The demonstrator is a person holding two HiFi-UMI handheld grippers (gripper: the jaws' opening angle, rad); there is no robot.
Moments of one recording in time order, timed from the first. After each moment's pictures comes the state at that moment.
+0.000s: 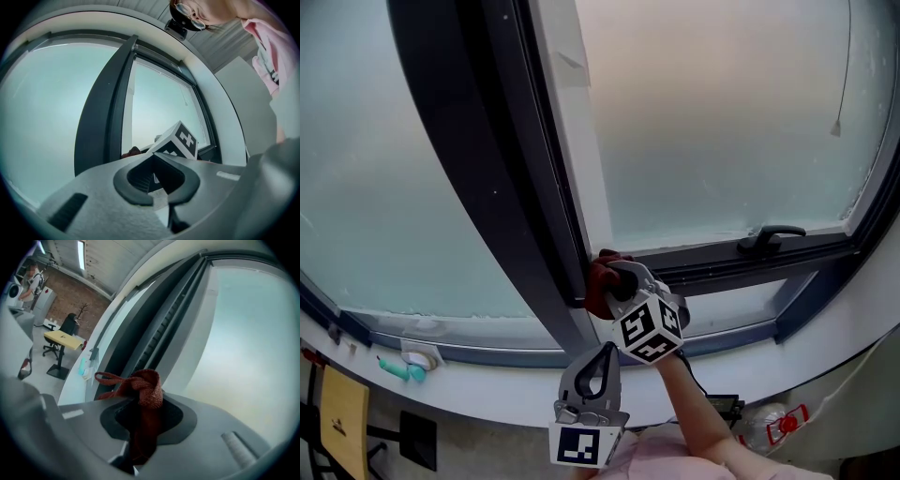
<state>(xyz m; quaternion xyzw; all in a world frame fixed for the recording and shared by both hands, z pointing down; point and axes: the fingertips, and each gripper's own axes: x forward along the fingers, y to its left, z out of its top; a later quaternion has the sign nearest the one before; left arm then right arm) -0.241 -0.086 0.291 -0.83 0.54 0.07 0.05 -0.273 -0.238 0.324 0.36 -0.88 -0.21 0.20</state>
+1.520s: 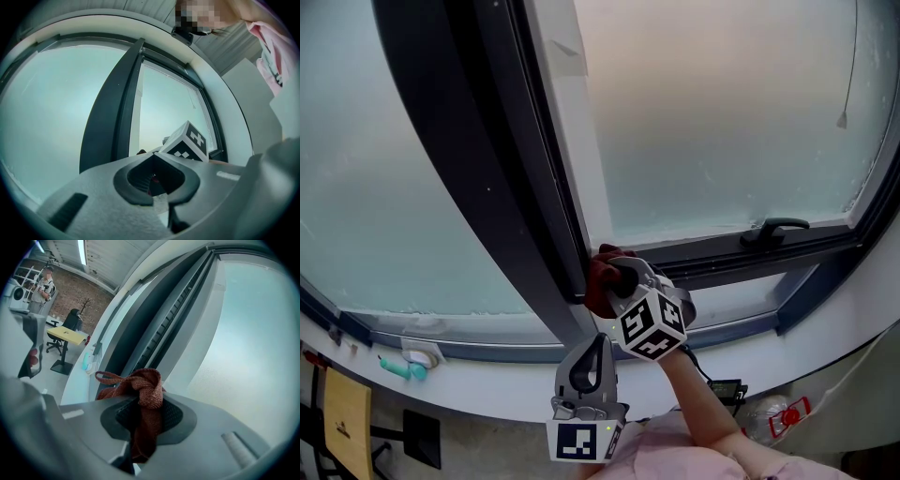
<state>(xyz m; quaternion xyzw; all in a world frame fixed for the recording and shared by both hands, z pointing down) -0.259 -0.097 0.298 -0.82 0.56 0.07 0.05 -0.275 -0.238 0.331 0.35 -0.88 -0.20 0.24</state>
